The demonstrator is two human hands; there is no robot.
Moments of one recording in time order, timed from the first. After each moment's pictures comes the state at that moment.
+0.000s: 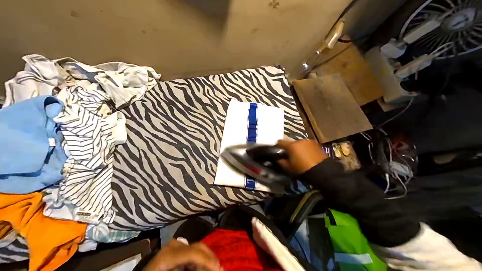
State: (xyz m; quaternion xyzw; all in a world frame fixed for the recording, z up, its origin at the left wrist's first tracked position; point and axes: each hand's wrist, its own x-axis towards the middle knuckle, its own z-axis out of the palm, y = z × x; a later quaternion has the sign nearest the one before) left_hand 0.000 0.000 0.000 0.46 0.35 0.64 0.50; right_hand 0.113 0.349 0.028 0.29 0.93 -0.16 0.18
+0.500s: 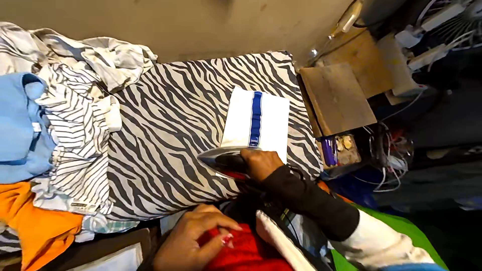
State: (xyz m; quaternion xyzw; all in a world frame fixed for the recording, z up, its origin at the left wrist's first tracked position) left_hand 0.000 0.026 -0.024 0.52 0.55 0.57 0.33; right_hand 0.081 0.273 -0.023 0.22 0.94 -0.15 0.20
